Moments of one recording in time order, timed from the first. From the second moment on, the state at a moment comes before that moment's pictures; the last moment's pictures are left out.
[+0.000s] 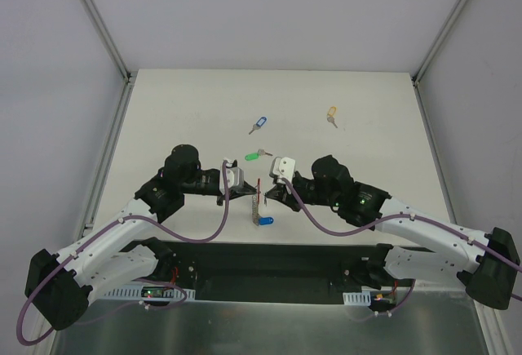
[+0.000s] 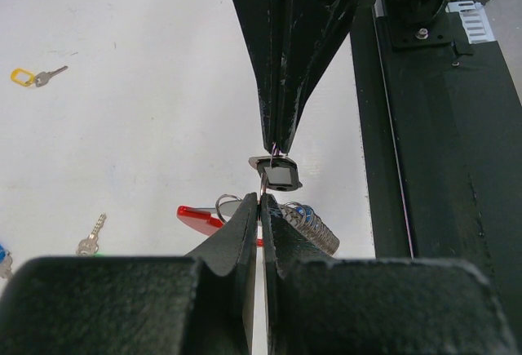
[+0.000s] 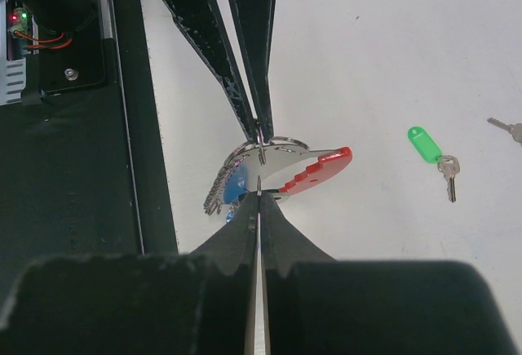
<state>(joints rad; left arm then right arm) -0.64 0.89 0.61 -0.07 0.86 0.41 1.01 1.02 0.75 -0.13 -0.30 -0.21</state>
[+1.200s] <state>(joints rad) -0.64 0.91 0.61 -0.07 0.89 0.41 1.01 1.04 0.75 -0.12 -0.32 -0.21</state>
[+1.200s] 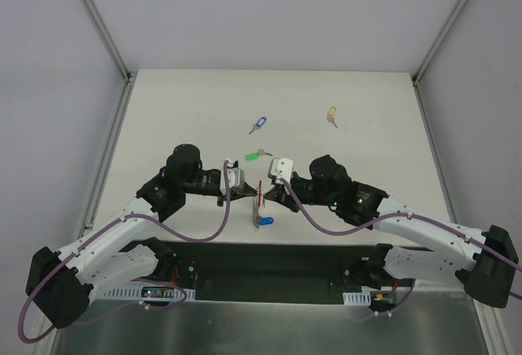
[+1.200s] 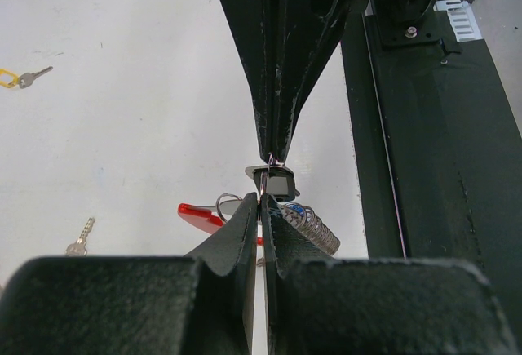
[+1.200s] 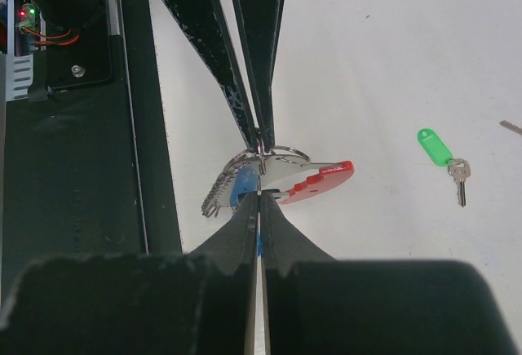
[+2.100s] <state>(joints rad) -0.64 0.91 0.61 -0.07 0.88 0.41 1.01 1.04 0.75 -0.12 -0.30 -0.21</state>
